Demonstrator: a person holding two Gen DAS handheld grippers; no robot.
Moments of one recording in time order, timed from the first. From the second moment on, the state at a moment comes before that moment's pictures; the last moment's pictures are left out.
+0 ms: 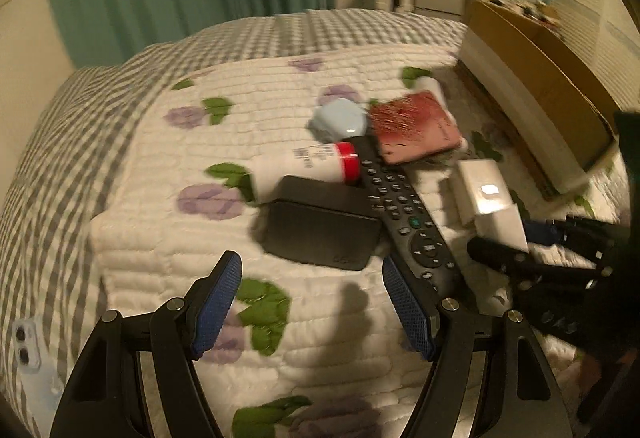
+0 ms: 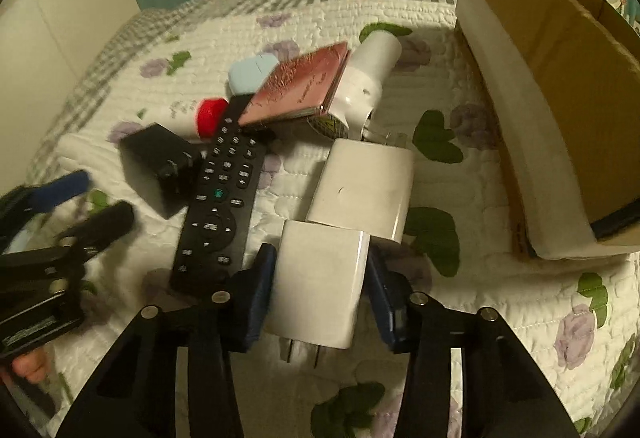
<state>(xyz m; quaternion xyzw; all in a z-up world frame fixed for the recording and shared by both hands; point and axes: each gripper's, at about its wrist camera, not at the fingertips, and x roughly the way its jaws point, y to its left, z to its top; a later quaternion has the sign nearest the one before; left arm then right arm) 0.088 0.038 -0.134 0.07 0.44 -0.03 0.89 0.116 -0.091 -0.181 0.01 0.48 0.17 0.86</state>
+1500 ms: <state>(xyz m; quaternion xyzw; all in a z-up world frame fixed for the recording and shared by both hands) 0.064 -0.031 0.008 0.05 0.33 -0.07 0.94 0.072 -0.151 -0.010 -0.03 0.34 0.16 0.93</state>
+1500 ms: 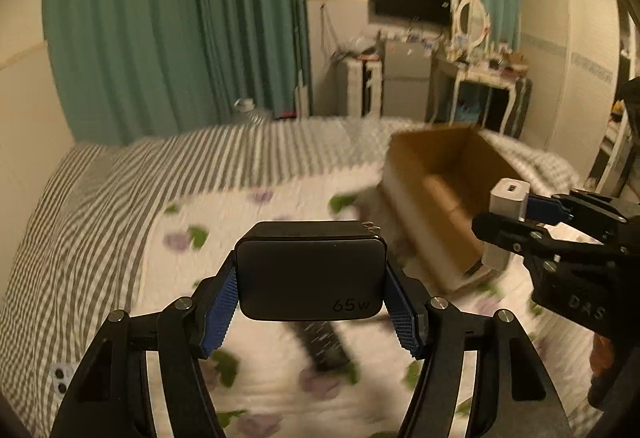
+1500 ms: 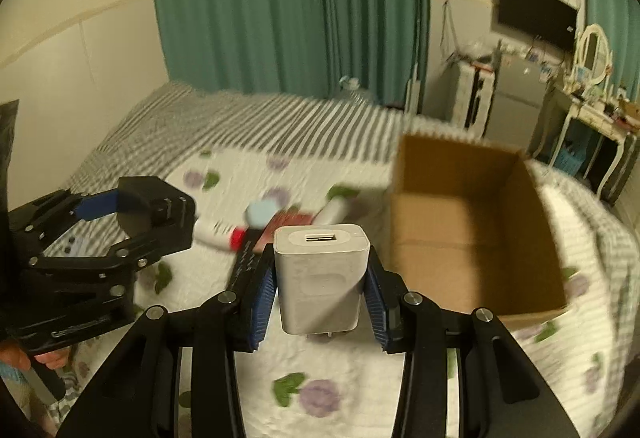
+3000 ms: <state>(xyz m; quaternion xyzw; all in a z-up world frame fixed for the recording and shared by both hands) 0.096 -0.109 0.024 0.08 0.34 -0.07 0.93 0.104 -0.296 0.019 -0.02 0.34 0.06 0.94</state>
